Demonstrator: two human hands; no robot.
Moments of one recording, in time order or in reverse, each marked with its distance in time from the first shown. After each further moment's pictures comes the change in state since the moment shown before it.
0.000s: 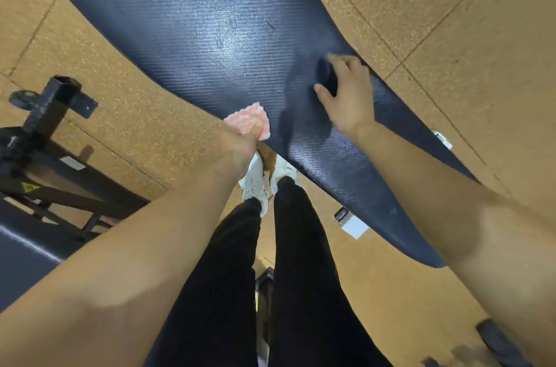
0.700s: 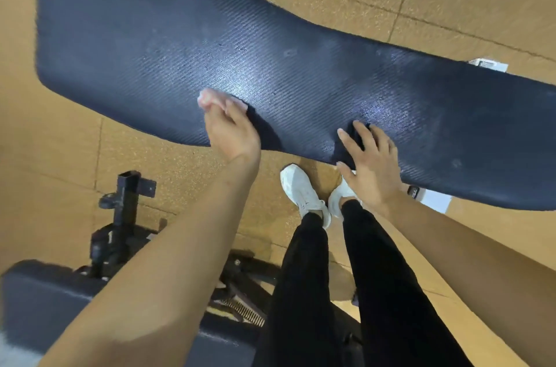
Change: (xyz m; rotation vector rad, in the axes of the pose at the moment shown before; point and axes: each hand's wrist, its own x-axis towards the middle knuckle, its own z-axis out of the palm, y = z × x) left_hand -0.058 0.080 -0.013 0.242 0.338 0.801; right_hand -0.170 0.020 0.085 -0.129 0.037 0.182
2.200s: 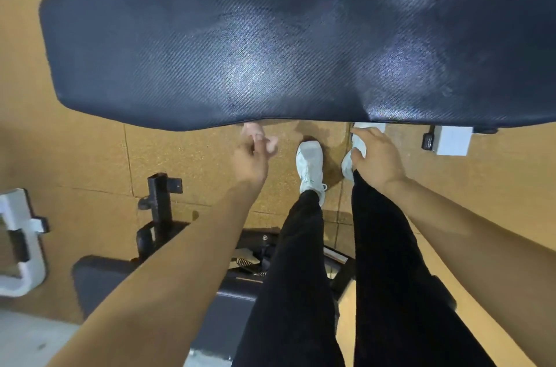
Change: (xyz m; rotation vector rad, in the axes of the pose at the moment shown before) left_hand -0.082 -0.067 -0.047 0.331 -0.569 0.130; right_hand -0.088 0.008 0.026 0.626 -0.084 0.342
